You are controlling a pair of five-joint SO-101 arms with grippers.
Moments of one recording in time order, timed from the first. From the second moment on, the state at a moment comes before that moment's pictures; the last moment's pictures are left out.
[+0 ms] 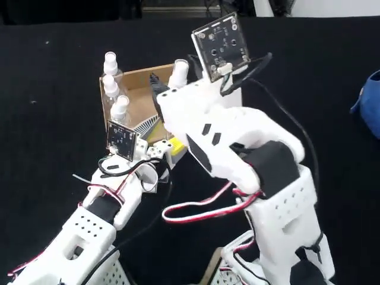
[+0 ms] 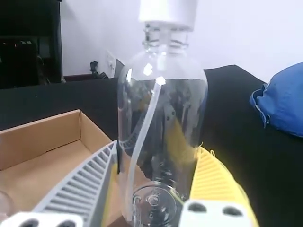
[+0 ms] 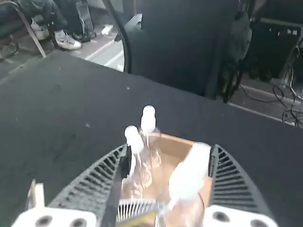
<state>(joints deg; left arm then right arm) 23.1 -60.4 81.9 -9.0 7.5 -32.0 -32.8 -3.0 68.1 -4.2</state>
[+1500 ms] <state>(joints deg) 35.5 -60.4 83.9 -9.5 0.6 -24.6 -94.6 65.2 58.7 -1.1</state>
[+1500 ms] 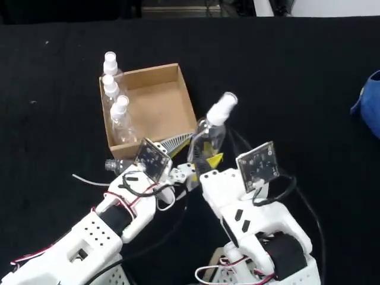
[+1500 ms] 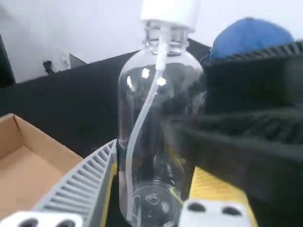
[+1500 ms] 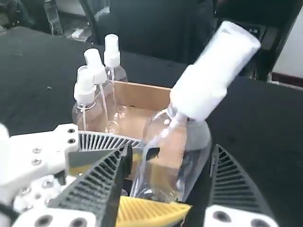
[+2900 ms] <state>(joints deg) 39.8 -60.2 86.5 -9.5 -3.7 -19.4 -103.3 76.1 59.9 -0.7</state>
